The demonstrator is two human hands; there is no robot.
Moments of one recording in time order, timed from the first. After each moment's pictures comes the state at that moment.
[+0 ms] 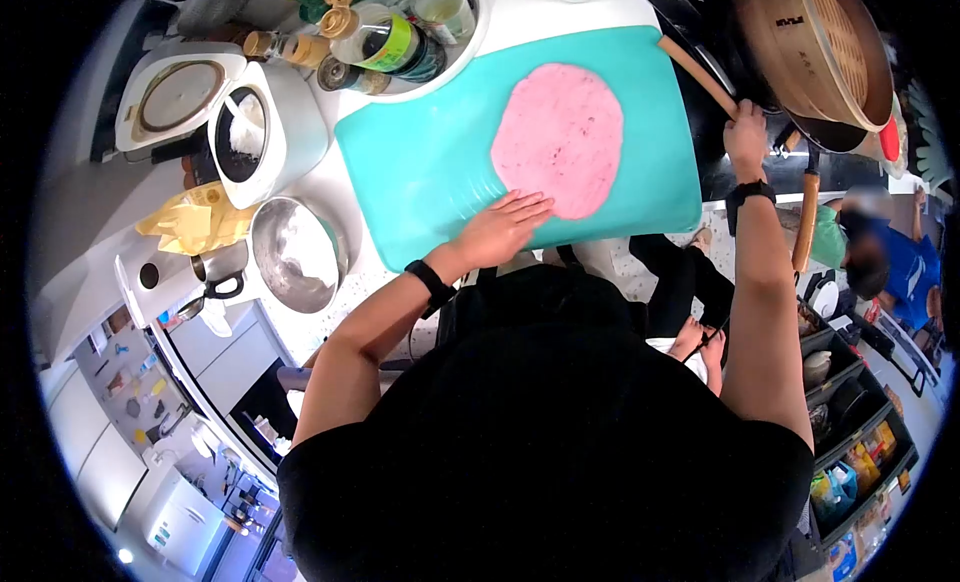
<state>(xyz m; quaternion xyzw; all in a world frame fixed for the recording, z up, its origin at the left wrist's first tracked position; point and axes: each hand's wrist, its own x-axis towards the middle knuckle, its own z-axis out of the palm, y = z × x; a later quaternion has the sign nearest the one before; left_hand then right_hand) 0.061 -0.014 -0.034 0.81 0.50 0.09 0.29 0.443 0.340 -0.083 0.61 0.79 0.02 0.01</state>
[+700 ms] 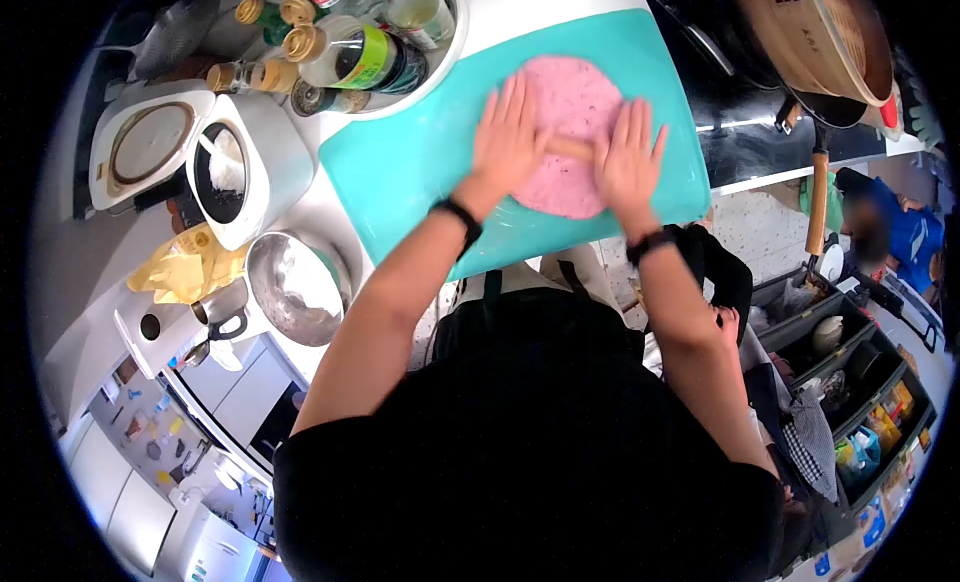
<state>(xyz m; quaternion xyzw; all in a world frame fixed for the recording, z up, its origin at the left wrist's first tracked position) 0.047 0.149 -0.068 0.72 0.68 0.14 0.05 0.248 0.180 -0.063 0.58 0.81 -0.01 -0.07</state>
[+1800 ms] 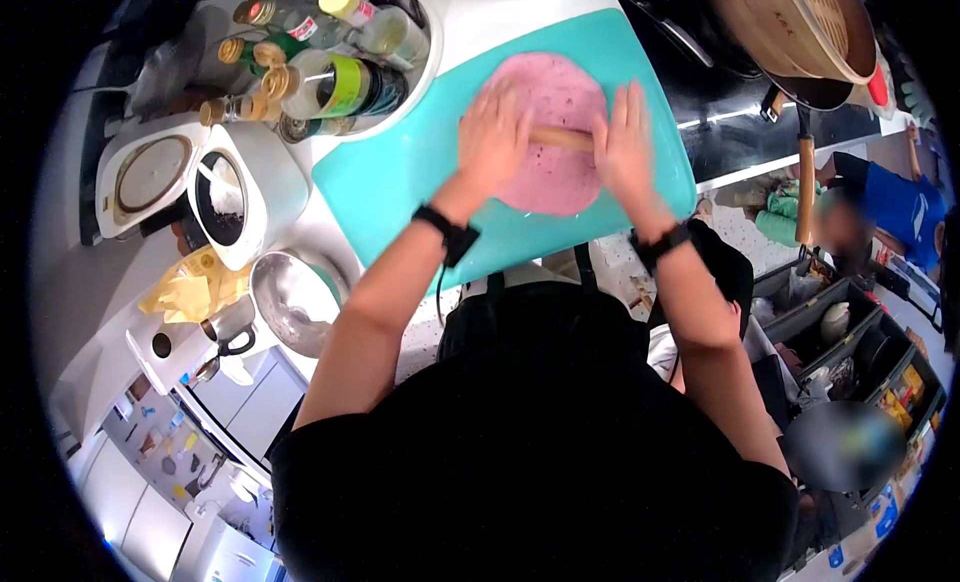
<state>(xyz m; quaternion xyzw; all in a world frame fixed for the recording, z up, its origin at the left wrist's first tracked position) 0.054 0.140 -0.032 0.68 0.67 0.19 0.22 0.273 0.180 -0.046 0.56 0.79 -0.16 -0.18</state>
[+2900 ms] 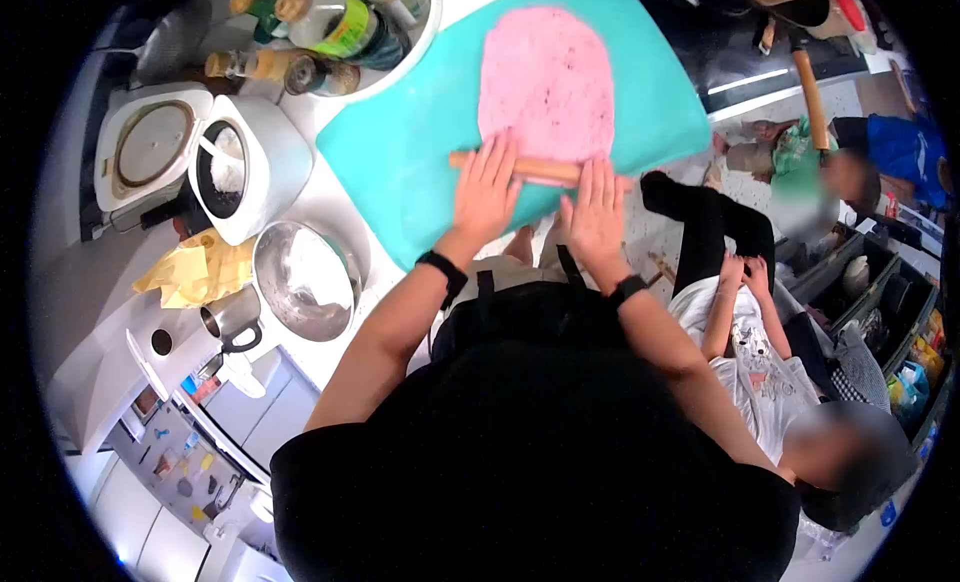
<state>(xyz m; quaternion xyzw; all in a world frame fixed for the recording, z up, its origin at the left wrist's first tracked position) 0.045 -0.057 -0.075 0.76 0.62 0.16 0.15 0.260 -0.059 -0.064 0.59 0.79 -0.11 -0.09</state>
